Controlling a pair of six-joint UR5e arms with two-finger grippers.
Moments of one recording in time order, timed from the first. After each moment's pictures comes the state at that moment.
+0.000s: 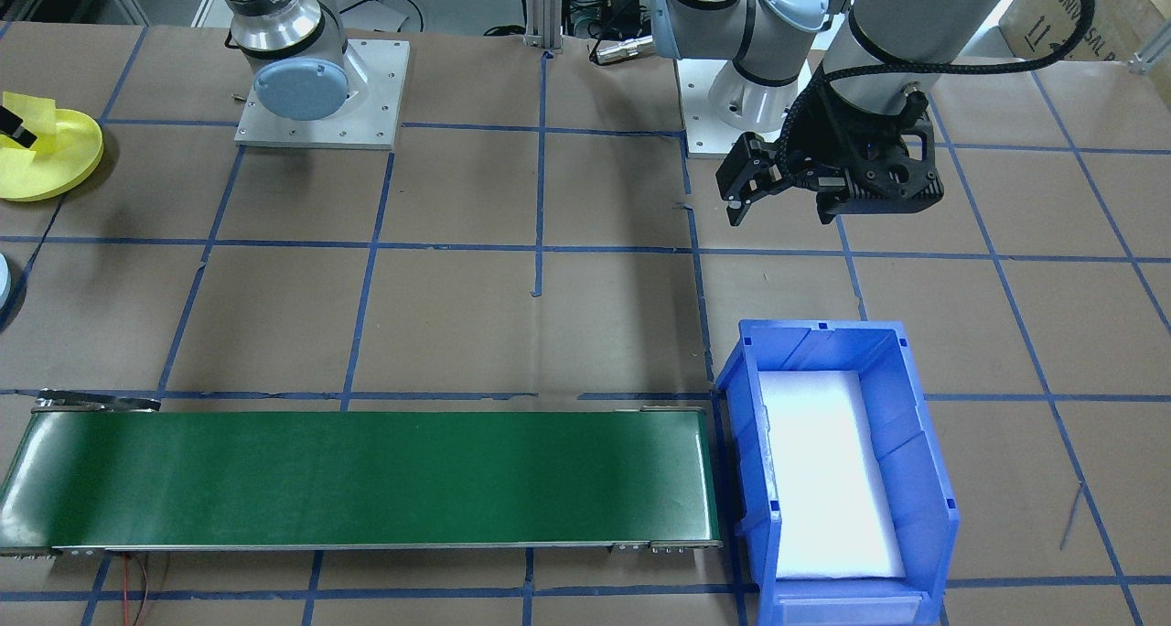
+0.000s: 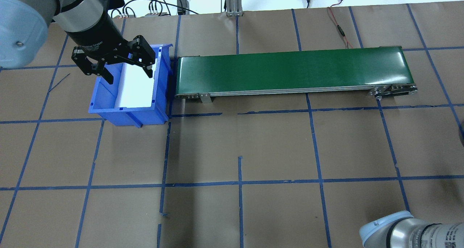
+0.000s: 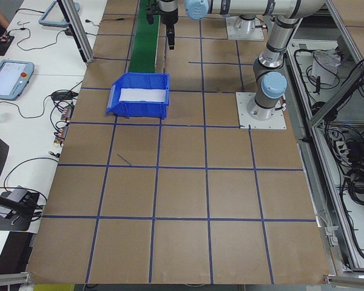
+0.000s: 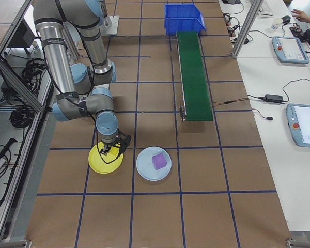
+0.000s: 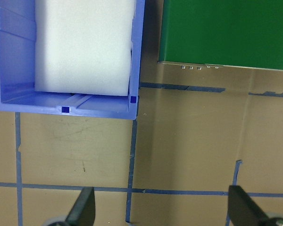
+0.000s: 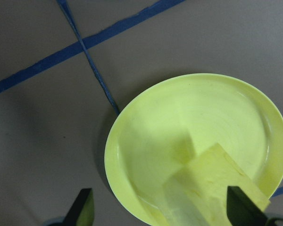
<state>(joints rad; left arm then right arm) -1.56 -1.60 -1.55 -1.60 1.51 -0.08 0.27 -1.49 2.08 -2.02 -1.69 -0.88</state>
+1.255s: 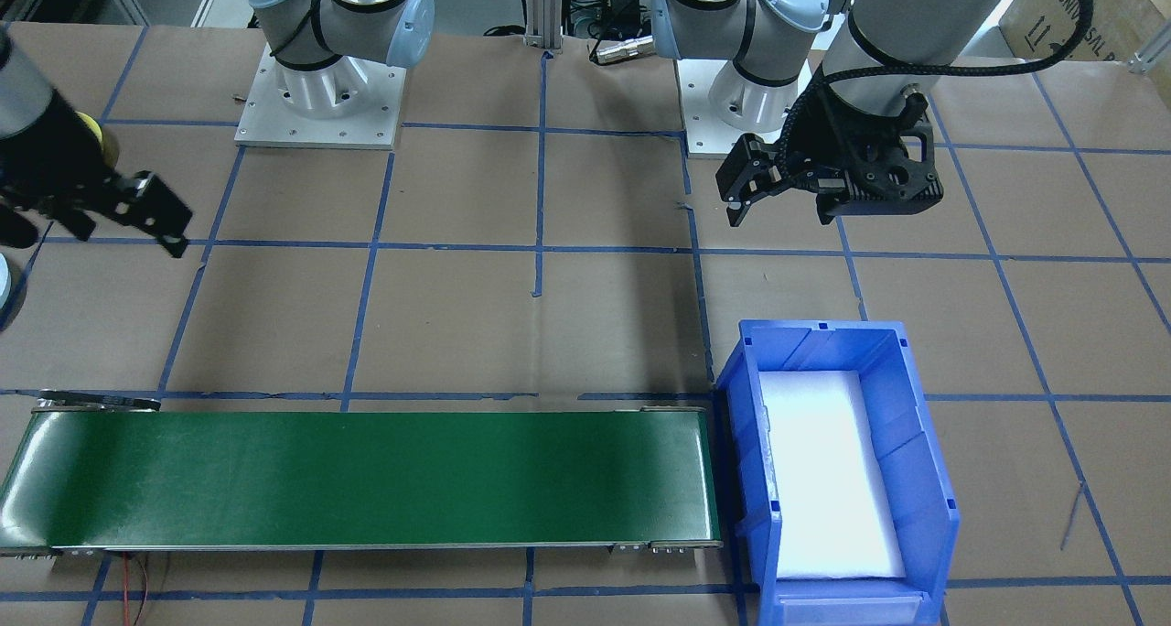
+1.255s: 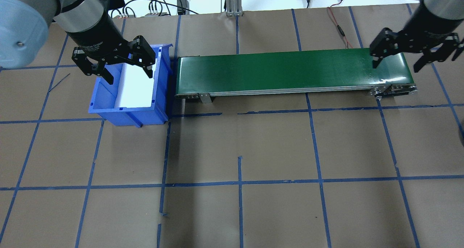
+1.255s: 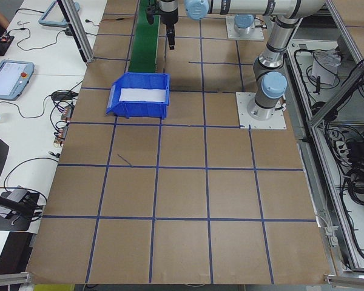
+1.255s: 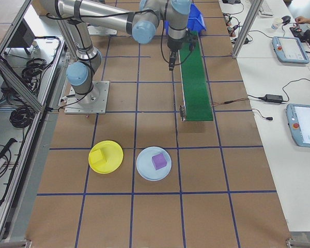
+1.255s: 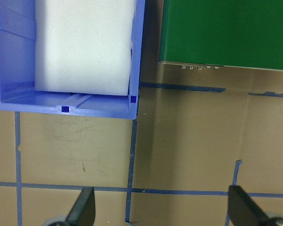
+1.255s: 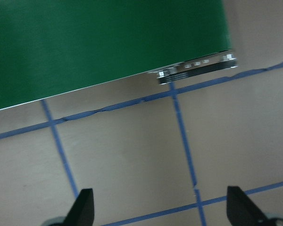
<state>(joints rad) -1.56 -1.60 -1.55 -1.60 1.51 -0.08 1.39 -1.56 1.62 -1.62 -1.58 -0.03</state>
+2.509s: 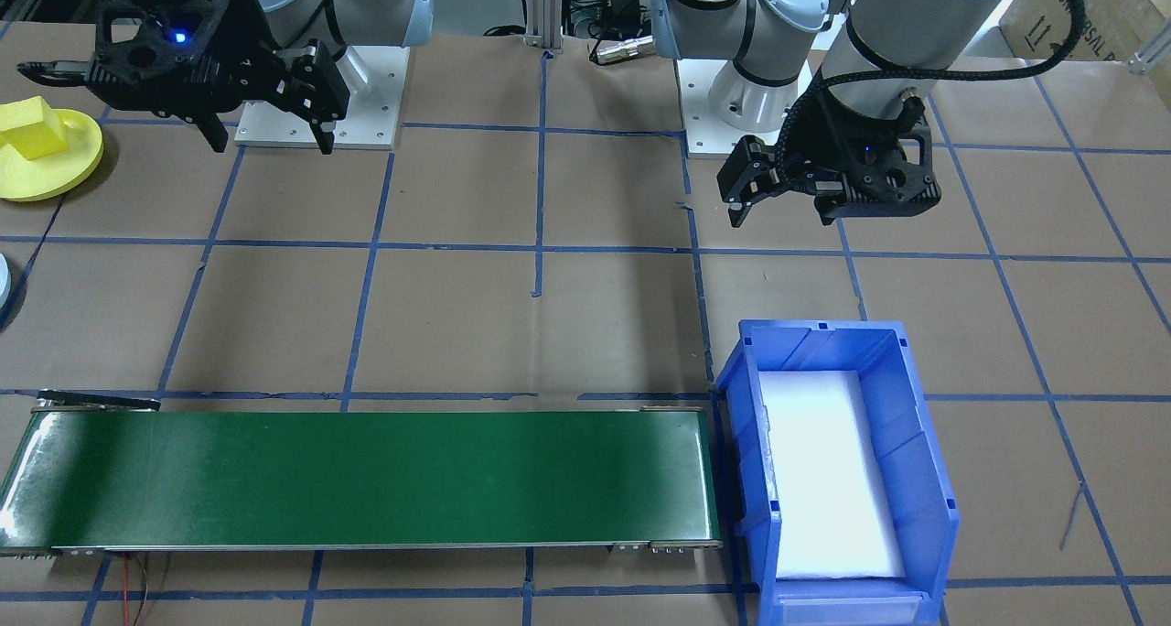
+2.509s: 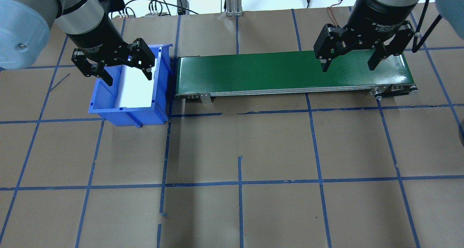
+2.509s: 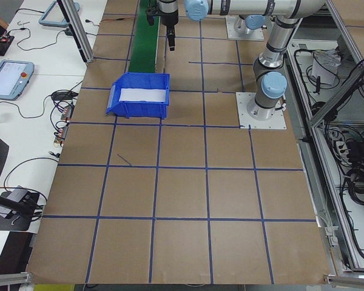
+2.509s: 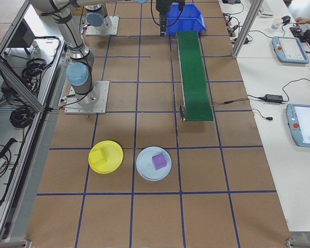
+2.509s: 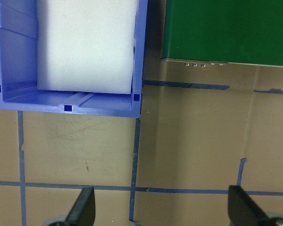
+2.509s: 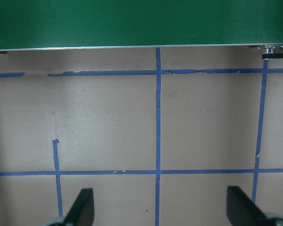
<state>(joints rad) -1.56 -1.60 -1.56 -1.60 1.52 -0.07 1.60 -1.61 1.48 -1.44 -1.56 0.03</state>
